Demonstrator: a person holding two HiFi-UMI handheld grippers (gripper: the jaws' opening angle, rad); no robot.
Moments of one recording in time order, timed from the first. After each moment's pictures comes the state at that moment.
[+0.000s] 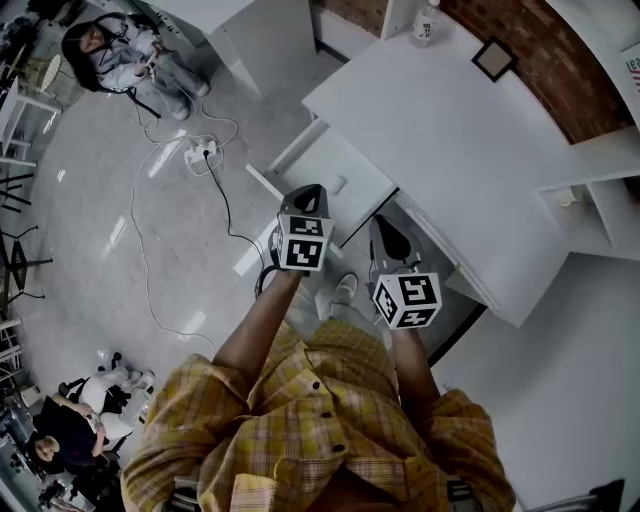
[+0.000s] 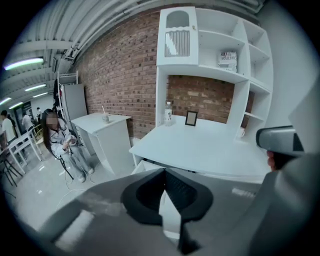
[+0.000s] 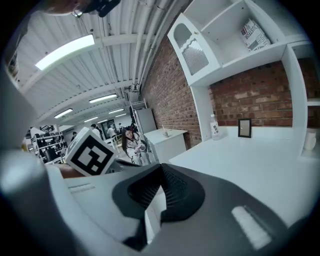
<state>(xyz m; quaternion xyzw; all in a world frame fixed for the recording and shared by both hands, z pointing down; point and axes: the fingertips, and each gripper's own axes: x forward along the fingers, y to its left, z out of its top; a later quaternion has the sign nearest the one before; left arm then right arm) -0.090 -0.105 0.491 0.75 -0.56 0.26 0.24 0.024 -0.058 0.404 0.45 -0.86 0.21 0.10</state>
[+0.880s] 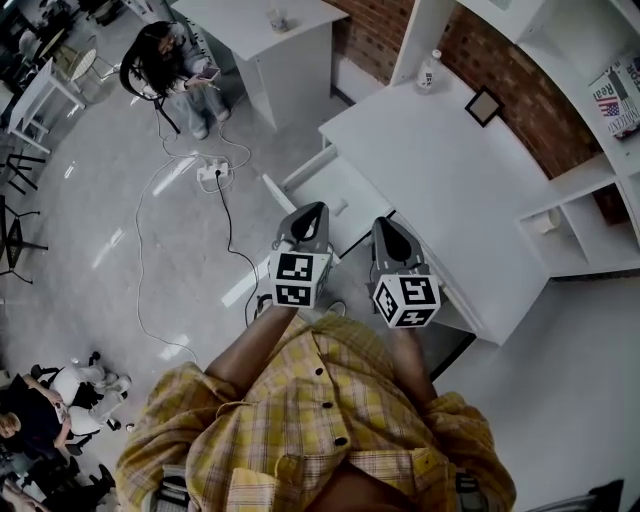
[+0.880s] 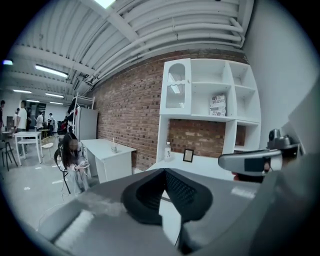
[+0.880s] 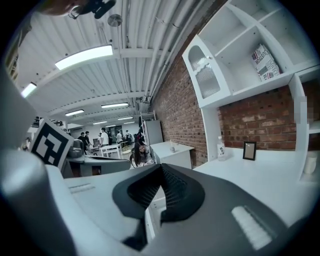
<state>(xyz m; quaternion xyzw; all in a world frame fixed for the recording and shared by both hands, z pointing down) -0.086 -0.029 0.340 0.77 -0.61 0.10 0.12 0.024 -0.024 0.318 0.43 -0.89 0.14 0.05</state>
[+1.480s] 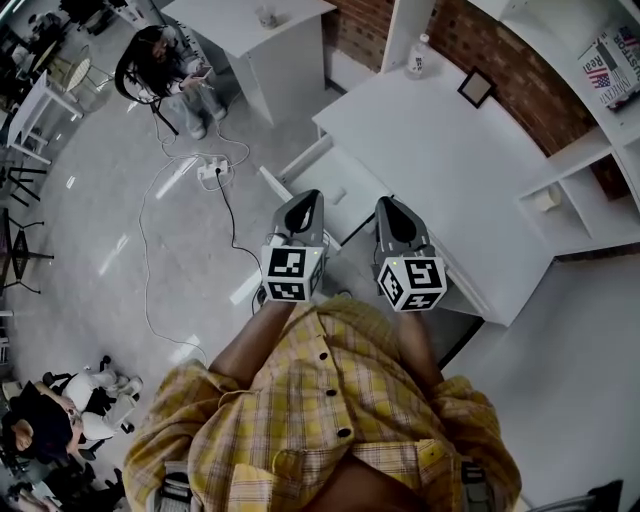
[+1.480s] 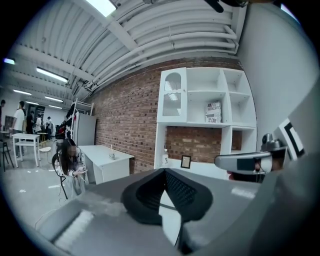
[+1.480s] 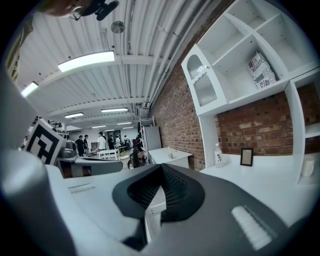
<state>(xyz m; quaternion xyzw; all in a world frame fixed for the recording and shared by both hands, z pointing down) -0.081 -0.014 0.313 0.78 -0.61 0.08 0.09 0.040 -0.022 0.297 0.44 -0.89 0.11 0.02</state>
